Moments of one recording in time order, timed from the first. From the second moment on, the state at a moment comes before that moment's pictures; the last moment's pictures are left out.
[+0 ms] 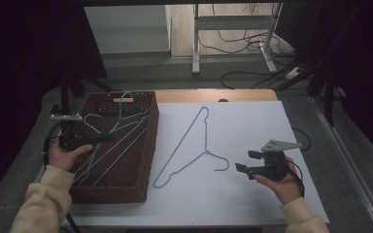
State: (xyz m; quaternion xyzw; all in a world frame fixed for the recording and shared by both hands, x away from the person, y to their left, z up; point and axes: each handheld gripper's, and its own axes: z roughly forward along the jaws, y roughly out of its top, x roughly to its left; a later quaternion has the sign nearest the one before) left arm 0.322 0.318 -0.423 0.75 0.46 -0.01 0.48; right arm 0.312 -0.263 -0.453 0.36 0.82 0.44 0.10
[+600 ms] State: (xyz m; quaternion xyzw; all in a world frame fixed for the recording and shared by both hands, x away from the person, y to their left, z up) left arm 0.331 0.320 -0.444 0.76 0.46 -0.01 0.45; right arm 0.312 -0.262 -0.453 0.36 0.82 0.44 0.10
